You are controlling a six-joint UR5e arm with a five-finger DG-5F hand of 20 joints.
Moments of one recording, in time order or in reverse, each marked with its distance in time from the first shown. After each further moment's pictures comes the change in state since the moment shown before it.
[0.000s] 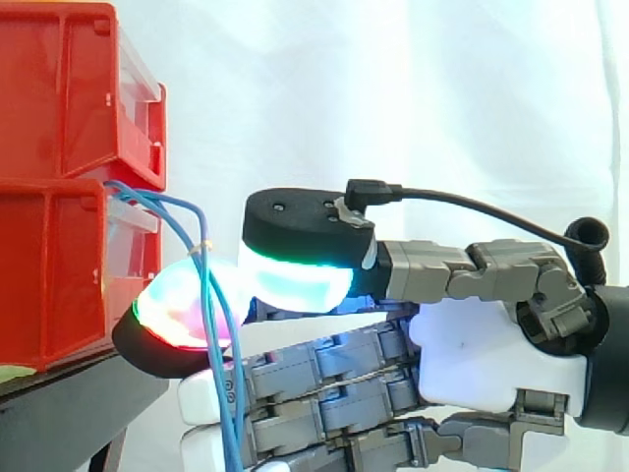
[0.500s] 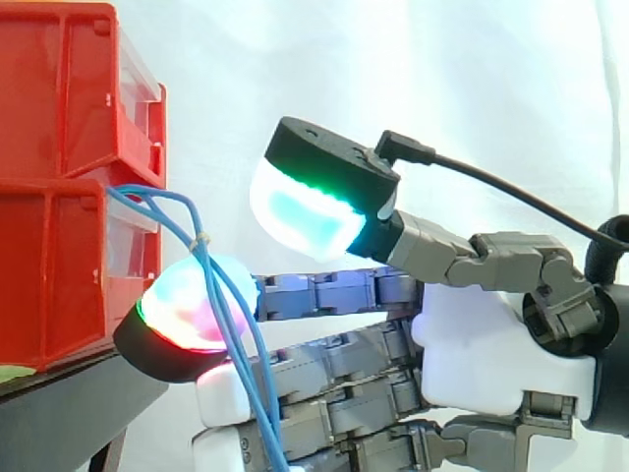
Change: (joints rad) arm 0.011 0.000 0.000 0.002 0.001 0.004
